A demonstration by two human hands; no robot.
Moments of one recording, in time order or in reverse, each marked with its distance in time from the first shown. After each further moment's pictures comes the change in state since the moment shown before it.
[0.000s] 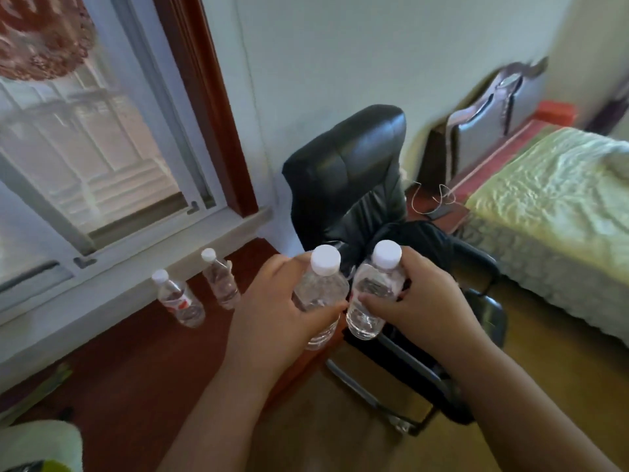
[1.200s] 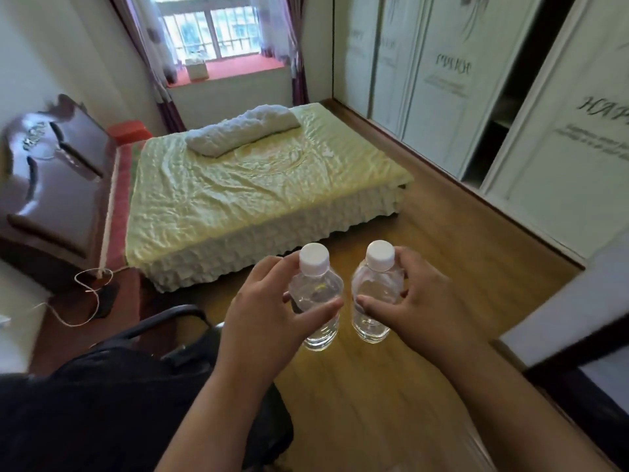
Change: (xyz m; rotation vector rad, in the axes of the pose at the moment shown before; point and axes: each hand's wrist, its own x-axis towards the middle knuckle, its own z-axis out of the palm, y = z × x) left_hand 0.038 0.375 0.352 -0.536 -0.814 0.853; right_hand -0.211 0.267 -0.272 -0.145 0.935 0.779
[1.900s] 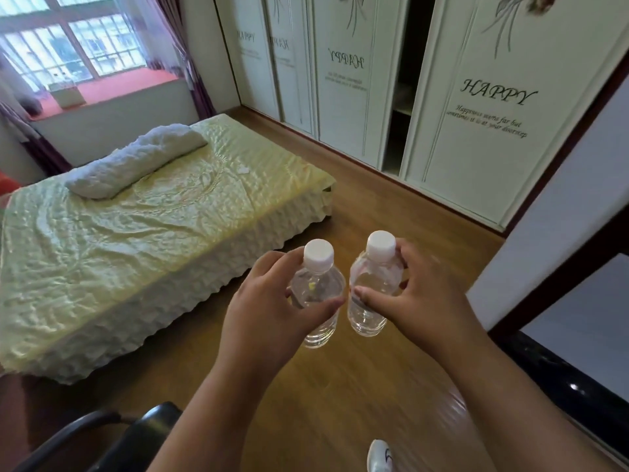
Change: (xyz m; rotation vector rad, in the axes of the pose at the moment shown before) left_hand 0.163 0.045 0.150 -0.046 -0.240 0.198; right_hand 0.095 0.116 -0.089 -0.053 0.176 0.262
